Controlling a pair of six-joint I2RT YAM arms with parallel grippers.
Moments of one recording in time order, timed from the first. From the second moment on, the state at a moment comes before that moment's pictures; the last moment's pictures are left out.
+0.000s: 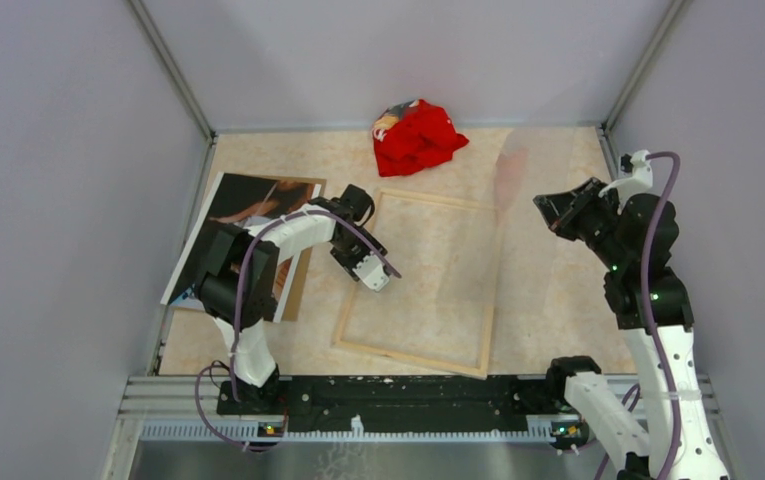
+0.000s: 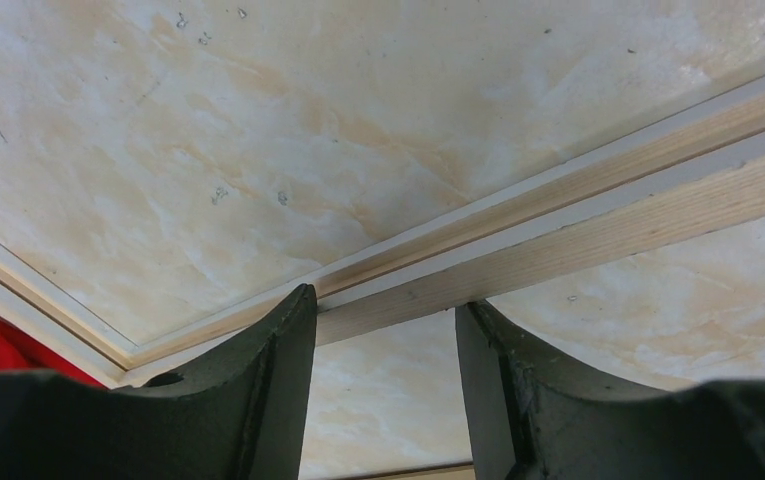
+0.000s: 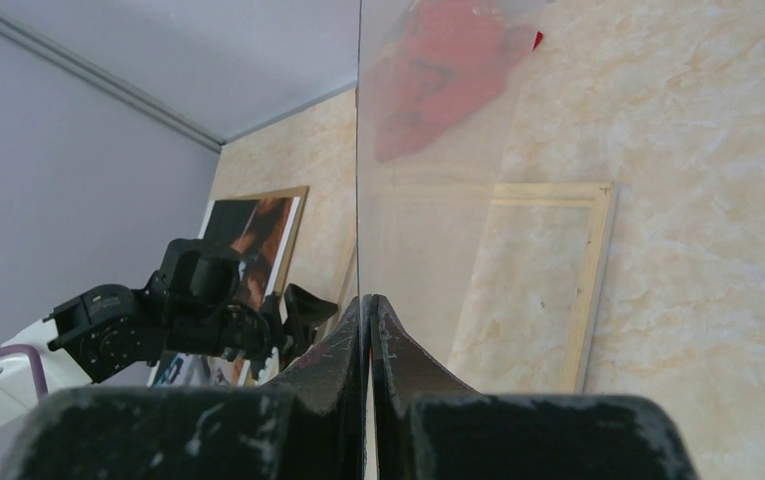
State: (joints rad) left arm -0.51 1.82 1.19 -0.71 0.23 1.90; right arm 0.07 0.72 1.02 -0.49 -0.23 0.60
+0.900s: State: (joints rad) left arm -0.51 1.78 1.15 -0.61 0.20 1.66; right arm 0.07 0.70 1.01 -0.48 -0.25 0.62
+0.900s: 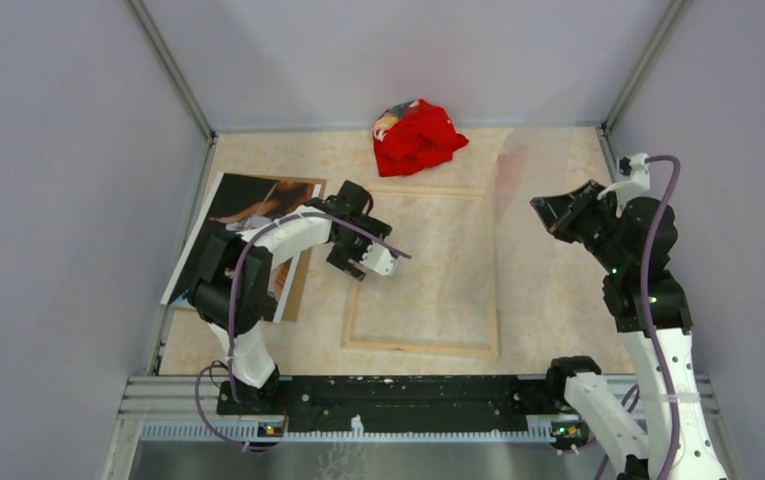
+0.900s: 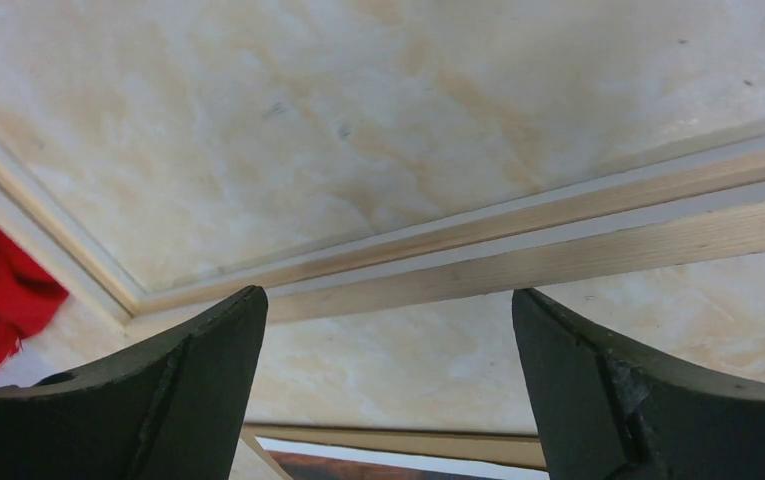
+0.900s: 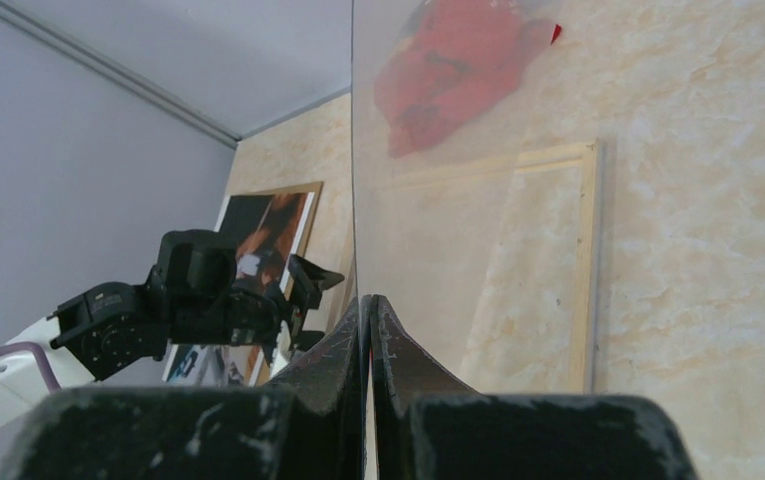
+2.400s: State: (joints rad) left arm -0.03 1.65 1.15 -0.47 0.63 0.50; right arm 0.30 1.09 0.44 0.33 -0.39 1.11
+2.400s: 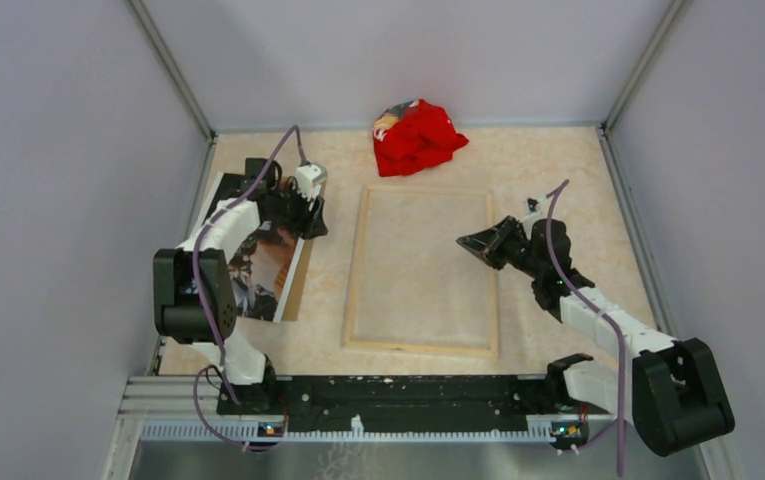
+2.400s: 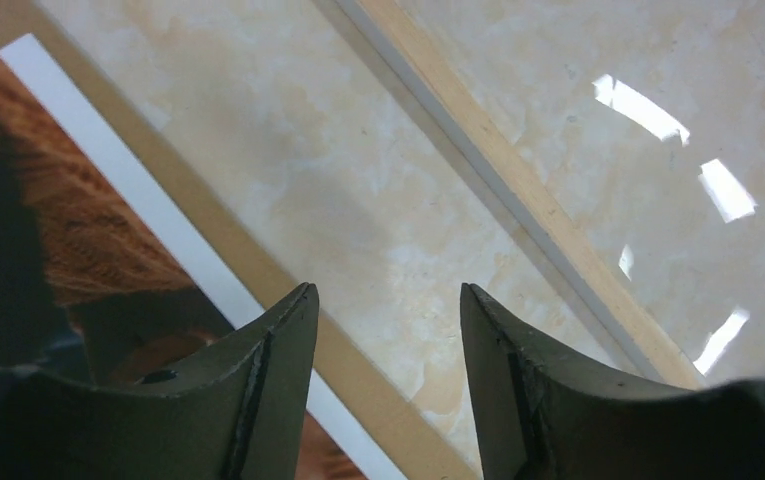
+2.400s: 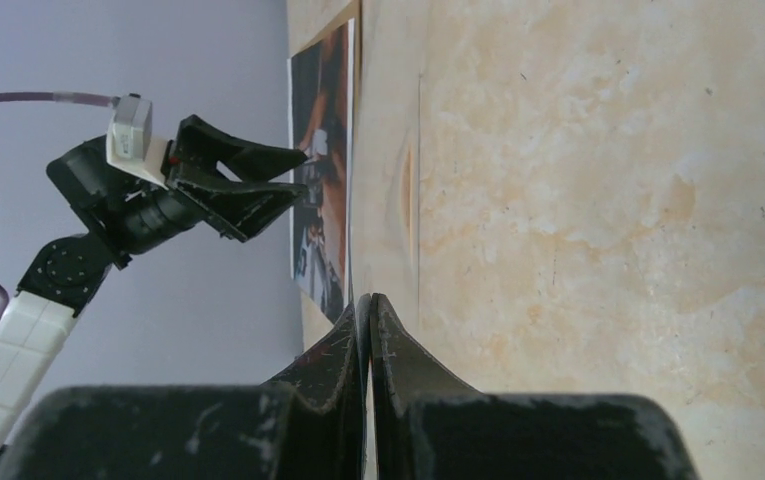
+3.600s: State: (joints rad) left arm -0.15 1.82 1.05 -0.41 0.75 0.27; right arm 0.30 1.13 0.37 0.49 -0.44 1.29
